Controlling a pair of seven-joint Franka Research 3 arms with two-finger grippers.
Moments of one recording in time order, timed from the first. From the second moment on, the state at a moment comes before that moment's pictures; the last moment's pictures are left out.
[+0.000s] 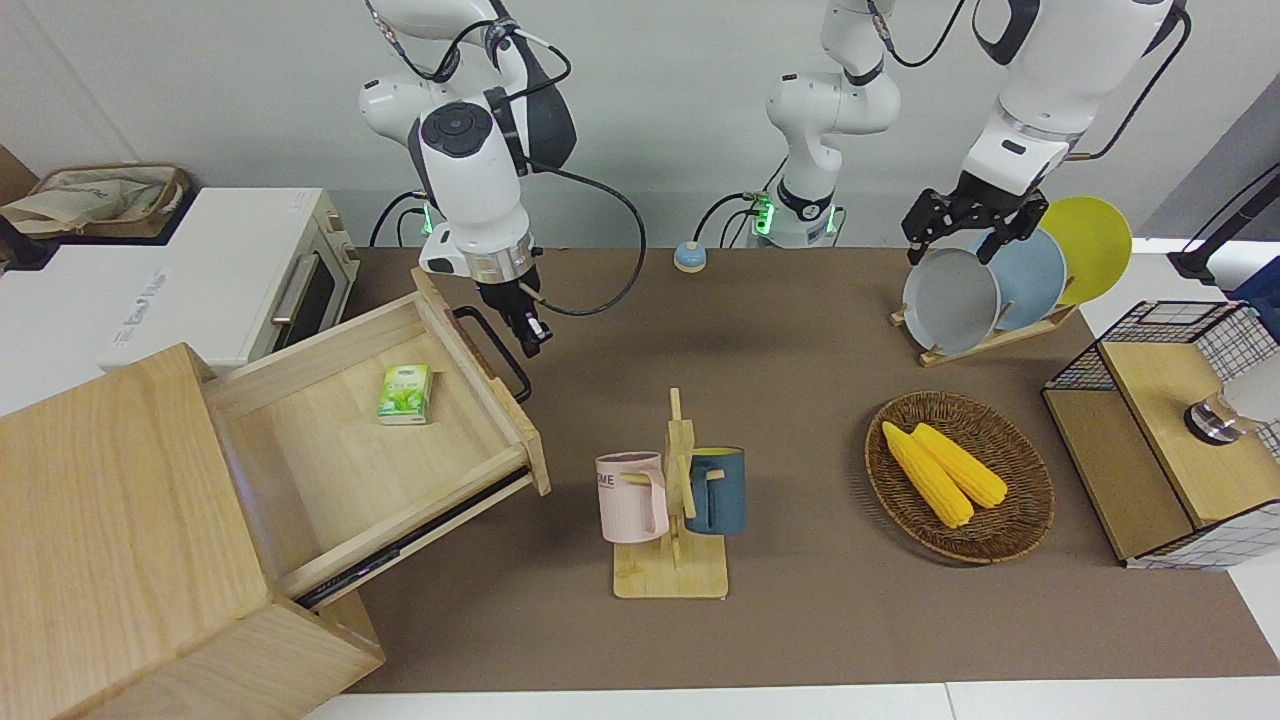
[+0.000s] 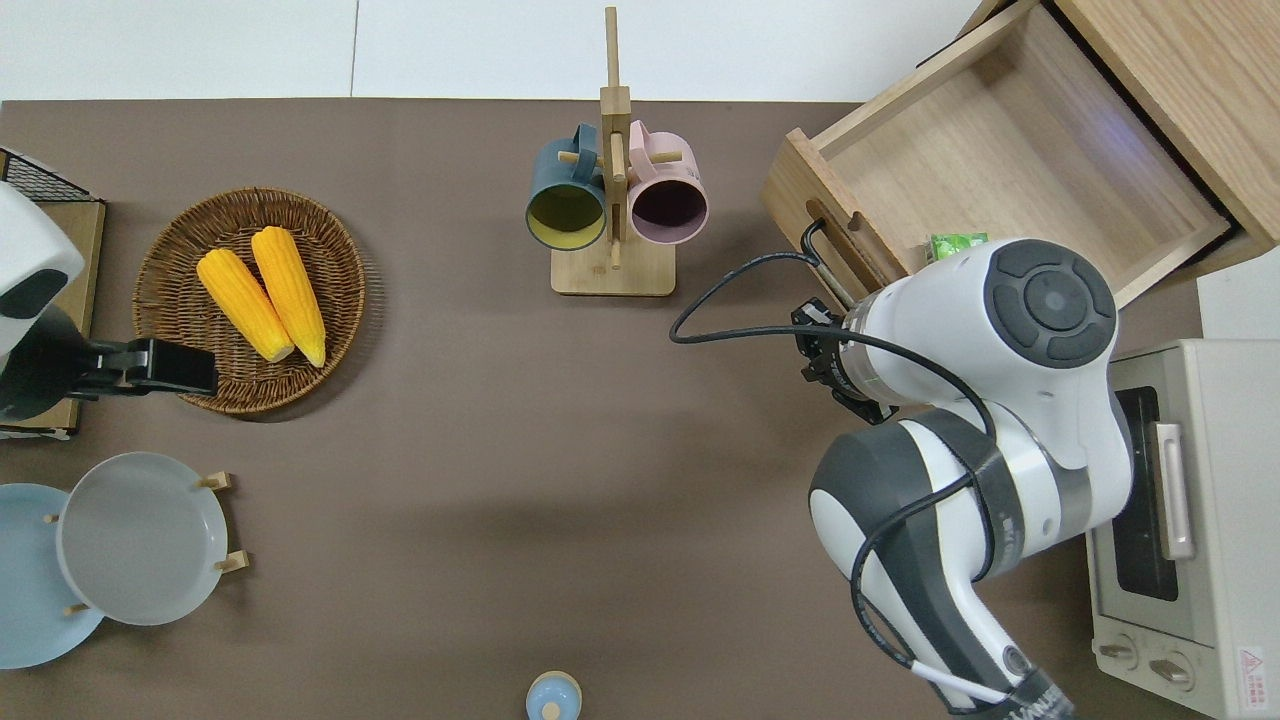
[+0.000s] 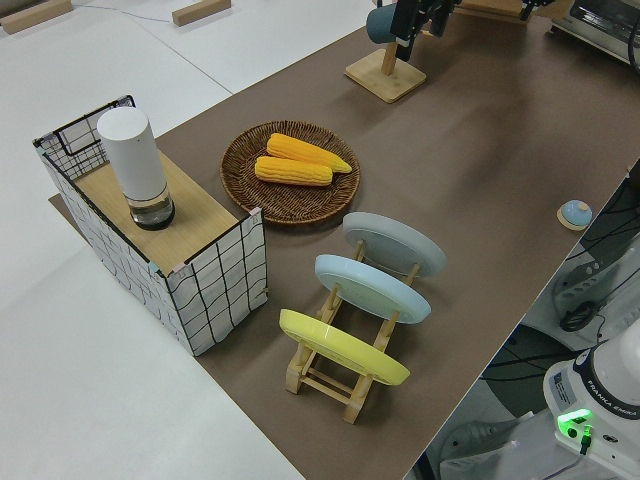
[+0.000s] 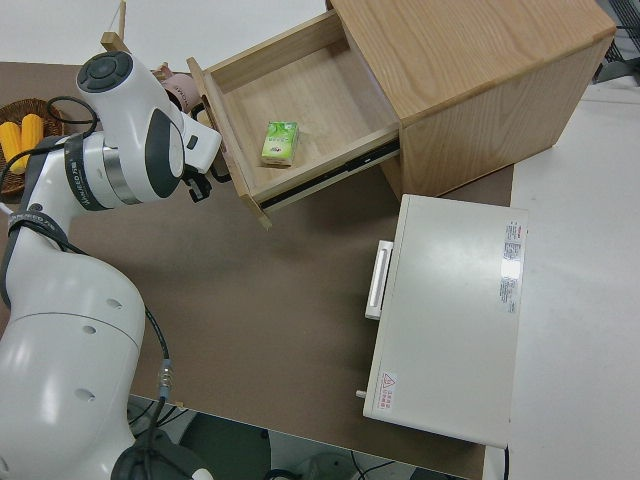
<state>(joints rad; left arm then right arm) -0.12 -0.03 0.07 -1.60 -0.02 1.57 -0.04 0.34 0.12 -0.02 -1.84 0.06 2.02 1.27</state>
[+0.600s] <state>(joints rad) -0.12 -0.03 0.07 -1.60 -0.02 1.57 -0.04 0.33 0.13 -0.04 -1.82 -0.04 2.02 1.27</state>
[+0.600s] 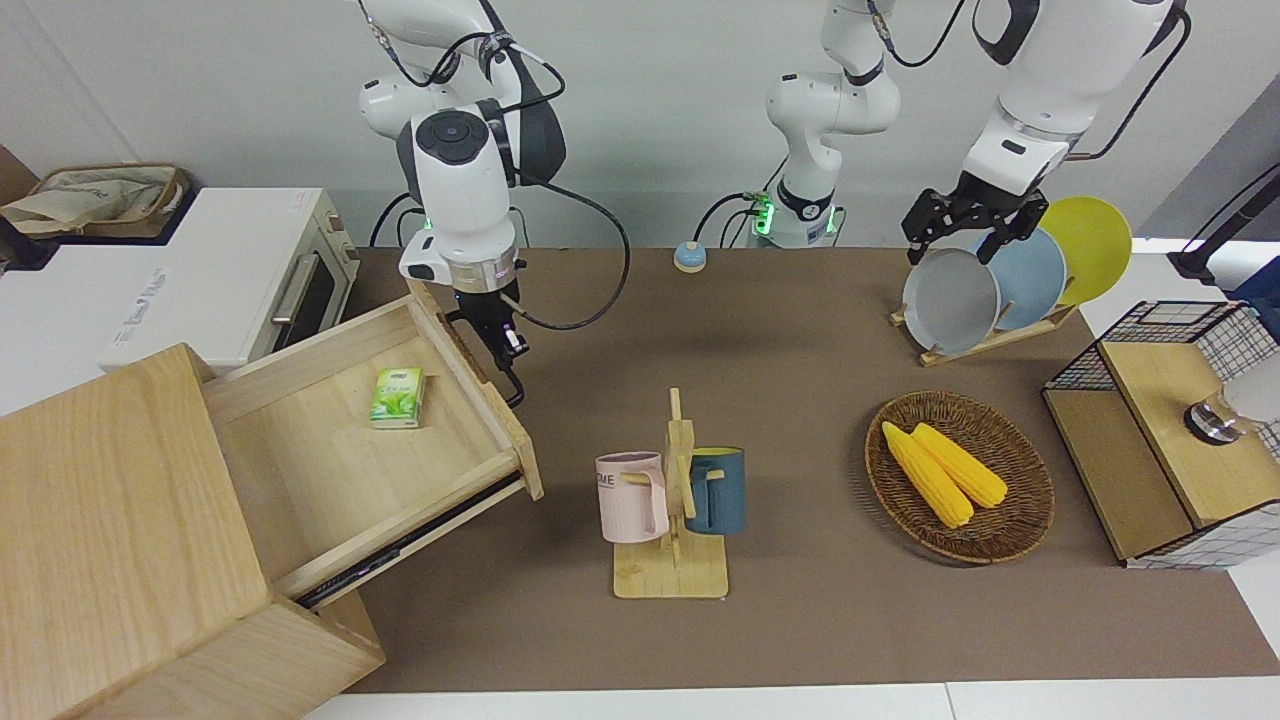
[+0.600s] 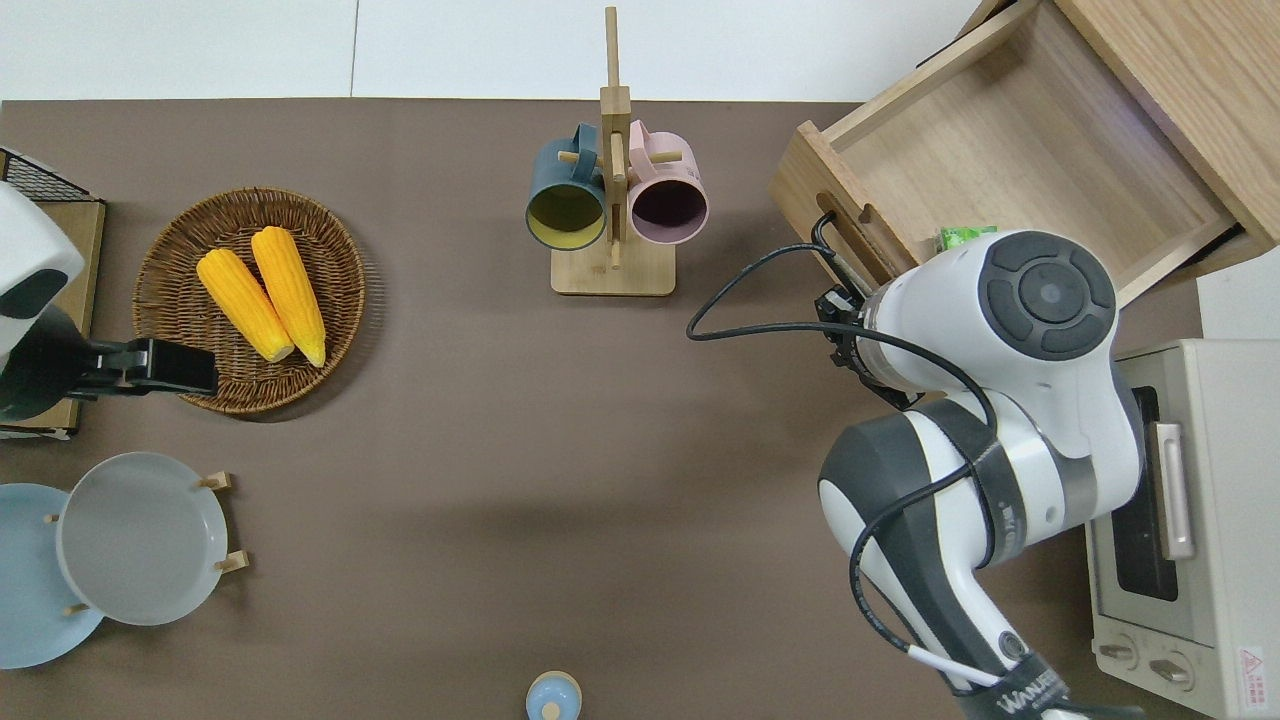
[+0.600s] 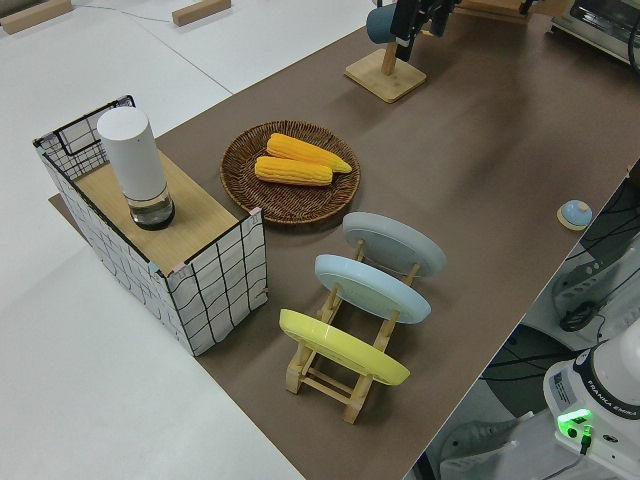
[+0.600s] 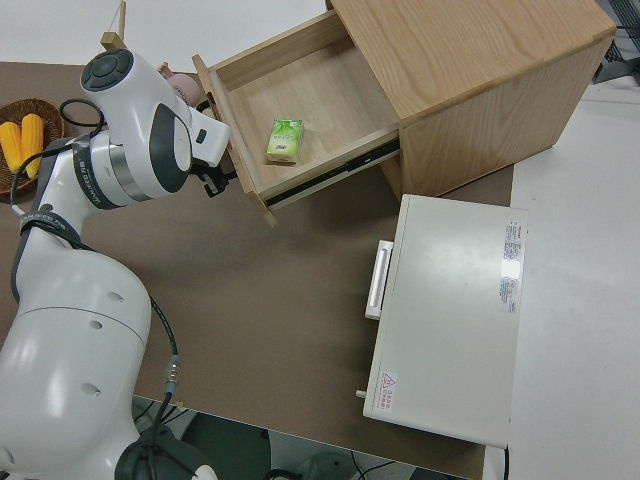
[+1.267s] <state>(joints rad) -0.12 -0.03 0.07 -1.60 -0.02 1.57 -0.04 0.26 0.14 -0.08 -1.82 -0.08 2.03 1.13</state>
